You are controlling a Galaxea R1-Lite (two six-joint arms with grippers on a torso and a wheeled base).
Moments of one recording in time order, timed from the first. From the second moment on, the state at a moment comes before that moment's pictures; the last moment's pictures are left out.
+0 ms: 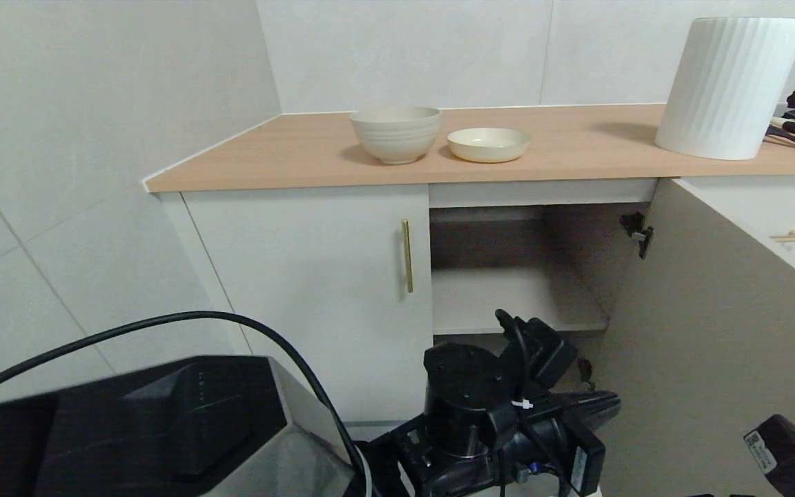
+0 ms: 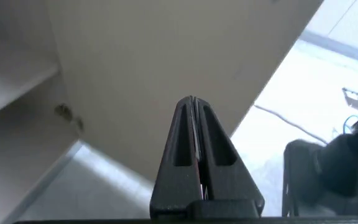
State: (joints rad) left arm -1.00 2.23 -0.93 -1.21 -0.24 -0.22; right arm 0.92 1.14 -0.24 -0.52 0.28 0.23
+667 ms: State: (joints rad) left arm -0.68 1.94 -0.56 -1.20 -0.24 -0.21; right arm 0.80 1.16 -0.31 -0.52 0.24 0.23
